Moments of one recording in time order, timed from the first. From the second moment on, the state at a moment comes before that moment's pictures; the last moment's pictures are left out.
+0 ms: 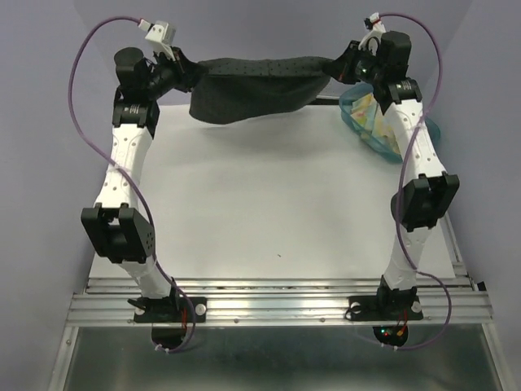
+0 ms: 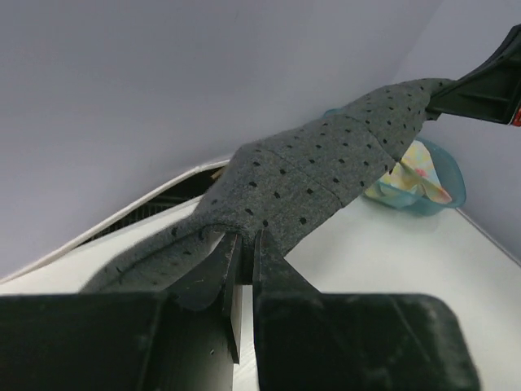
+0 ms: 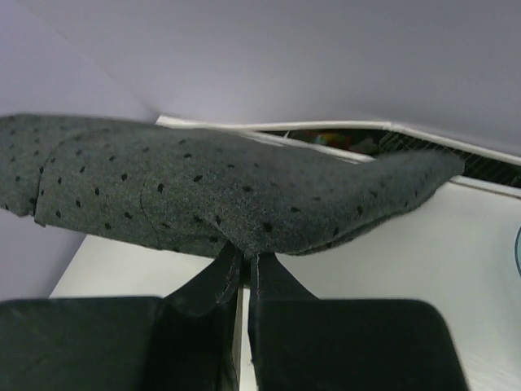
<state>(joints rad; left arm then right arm) -0.02 1.74 1.85 -0.12 0.65 -0.25 0.11 2.09 2.34 -0.42 -0.45 0.36</state>
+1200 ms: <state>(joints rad) -0.07 1.38 1.05 -0.81 0.44 0.61 0.15 1.97 1.47 -1.09 -0.59 -0.19</state>
